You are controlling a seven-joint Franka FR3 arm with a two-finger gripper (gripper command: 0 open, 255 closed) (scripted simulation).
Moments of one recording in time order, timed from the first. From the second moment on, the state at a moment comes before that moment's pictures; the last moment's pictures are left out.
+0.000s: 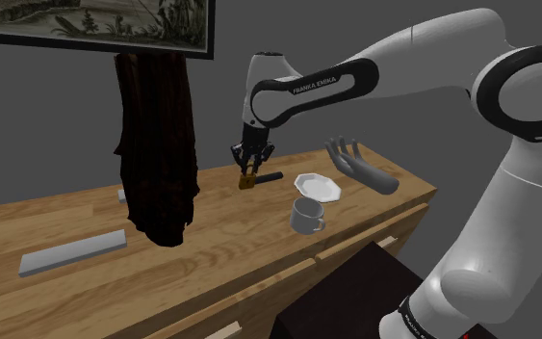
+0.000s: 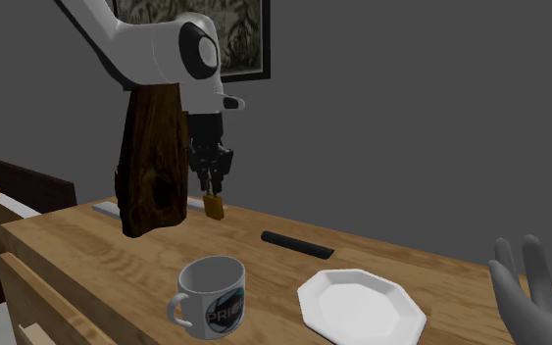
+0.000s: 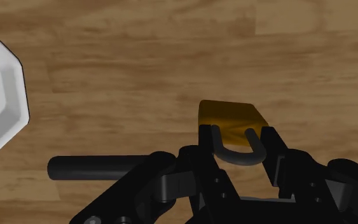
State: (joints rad) arm 0.04 0.13 0.24 -1.98 -0.06 2.14 0.48
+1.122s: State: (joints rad) arm -0.17 -0.03 0.05 -2.13 0.00 2.15 0.05
